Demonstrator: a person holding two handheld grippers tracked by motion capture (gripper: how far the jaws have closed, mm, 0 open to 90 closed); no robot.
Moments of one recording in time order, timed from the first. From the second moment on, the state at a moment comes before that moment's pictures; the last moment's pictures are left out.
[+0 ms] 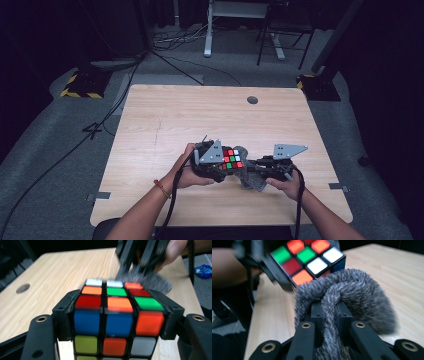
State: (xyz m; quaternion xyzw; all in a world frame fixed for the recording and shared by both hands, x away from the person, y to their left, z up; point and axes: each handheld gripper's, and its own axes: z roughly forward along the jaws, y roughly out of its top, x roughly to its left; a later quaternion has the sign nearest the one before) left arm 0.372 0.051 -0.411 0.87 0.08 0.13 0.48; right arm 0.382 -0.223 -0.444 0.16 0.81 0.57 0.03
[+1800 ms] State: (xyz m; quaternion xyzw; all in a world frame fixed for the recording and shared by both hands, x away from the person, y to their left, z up) left arm 0.363 0.051 -0.404 0.86 0.06 0.14 0.48; right arm 0.373 -0.209 -0.440 0.16 0.85 0.48 0.09
